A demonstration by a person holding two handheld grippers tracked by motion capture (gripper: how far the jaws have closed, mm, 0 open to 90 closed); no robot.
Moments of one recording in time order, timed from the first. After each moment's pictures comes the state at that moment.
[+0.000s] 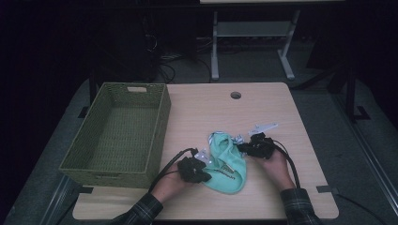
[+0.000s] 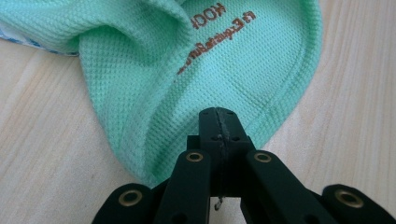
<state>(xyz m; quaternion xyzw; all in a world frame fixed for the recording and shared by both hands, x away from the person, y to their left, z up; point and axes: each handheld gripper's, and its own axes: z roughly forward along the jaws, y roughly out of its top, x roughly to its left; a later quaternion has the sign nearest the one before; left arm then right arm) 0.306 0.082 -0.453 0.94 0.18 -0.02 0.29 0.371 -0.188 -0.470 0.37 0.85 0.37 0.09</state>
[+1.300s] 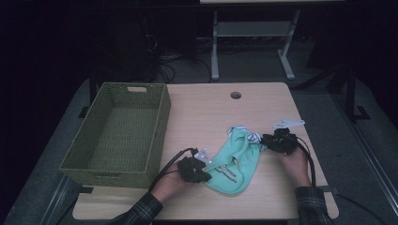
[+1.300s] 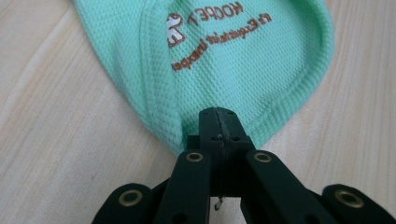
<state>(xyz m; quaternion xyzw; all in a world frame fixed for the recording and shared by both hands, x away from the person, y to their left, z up) 0.306 0.083 -0.453 0.94 0.18 -0.02 0.30 0.374 -0.258 -0.458 0.44 0.80 0.38 0.16</state>
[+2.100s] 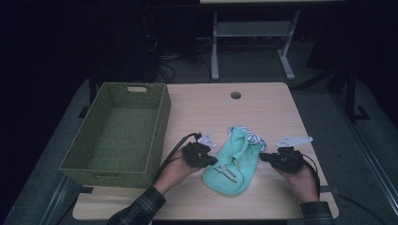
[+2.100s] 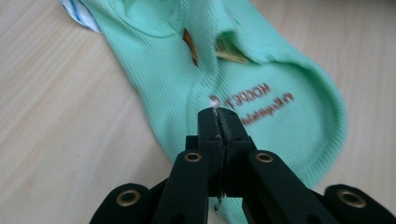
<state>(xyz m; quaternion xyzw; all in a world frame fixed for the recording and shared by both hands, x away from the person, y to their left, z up) 0.340 0.064 -0.424 0.92 0.18 0.02 0.33 0.303 -0.245 -0.443 0.38 0.82 0.41 0.11</state>
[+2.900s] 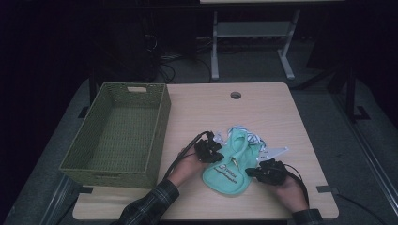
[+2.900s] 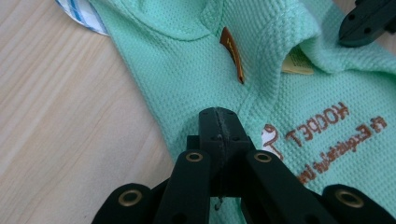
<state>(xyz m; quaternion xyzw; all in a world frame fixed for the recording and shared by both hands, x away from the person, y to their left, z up) 0.363 0.035 -0.454 0.94 0.18 0.05 0.29 0.287 -0.202 -0.466 0.34 0.87 0.35 0.06</state>
